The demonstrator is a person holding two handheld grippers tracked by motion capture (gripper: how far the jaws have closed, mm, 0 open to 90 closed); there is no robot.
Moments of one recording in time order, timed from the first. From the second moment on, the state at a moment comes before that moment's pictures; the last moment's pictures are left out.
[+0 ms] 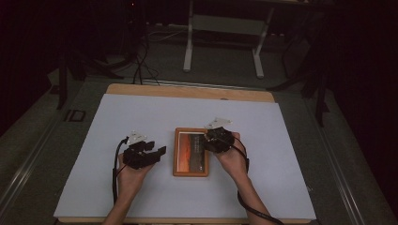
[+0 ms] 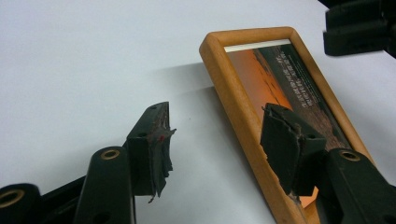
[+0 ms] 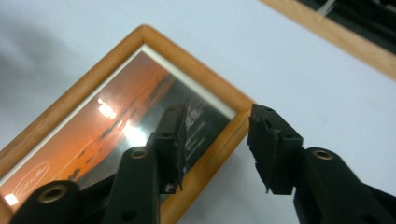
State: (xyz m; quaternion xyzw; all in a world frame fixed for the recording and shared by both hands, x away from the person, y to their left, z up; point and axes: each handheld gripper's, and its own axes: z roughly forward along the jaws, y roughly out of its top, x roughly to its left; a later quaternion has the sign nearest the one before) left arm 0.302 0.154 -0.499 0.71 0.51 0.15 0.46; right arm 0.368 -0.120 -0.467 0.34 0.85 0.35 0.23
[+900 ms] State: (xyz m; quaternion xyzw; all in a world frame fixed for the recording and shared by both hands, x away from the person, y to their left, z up) left arm 0.300 0.158 -0.494 0.72 0.50 0.14 0.46; right arm 0.386 -0.115 -0.477 0.33 0.84 0.37 0.21
